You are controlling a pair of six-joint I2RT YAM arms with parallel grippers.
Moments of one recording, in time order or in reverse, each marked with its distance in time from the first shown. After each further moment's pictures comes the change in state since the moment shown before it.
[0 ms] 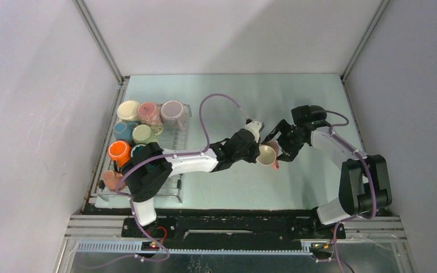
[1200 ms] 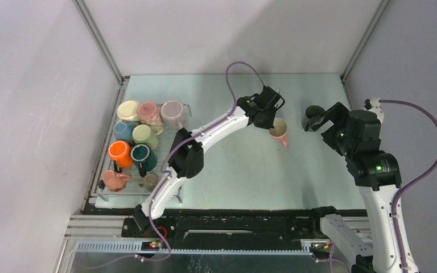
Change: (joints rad) left arm 0.123 0.596 1.229 -0.924 0.041 -0.092; right arm -0.090 -0.670 0.274 -0.319 0.519 -0.207
